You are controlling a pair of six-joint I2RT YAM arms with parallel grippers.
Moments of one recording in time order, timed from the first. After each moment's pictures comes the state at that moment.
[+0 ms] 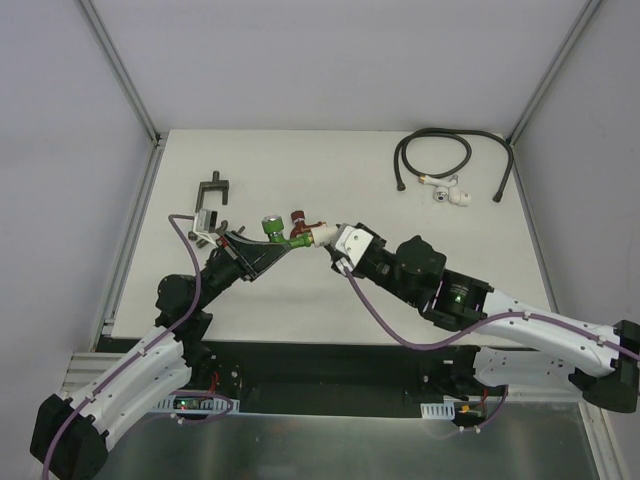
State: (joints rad) left arm -0.54 0.61 0.24 0.78 0.39 -1.34; right arm 1.20 0.99 0.90 0.00 0.27 -0.47
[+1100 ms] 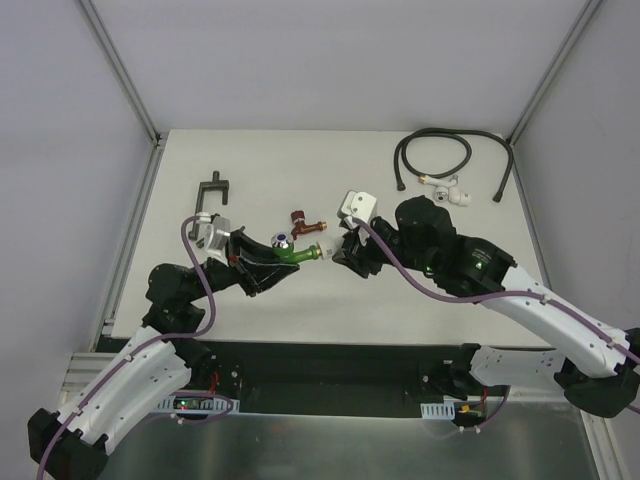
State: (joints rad) left arm -0.54 0.56 0.41 0.53 0.71 -0.65; right arm 1.02 1.08 1.25 -0.58 -0.09 -0.20
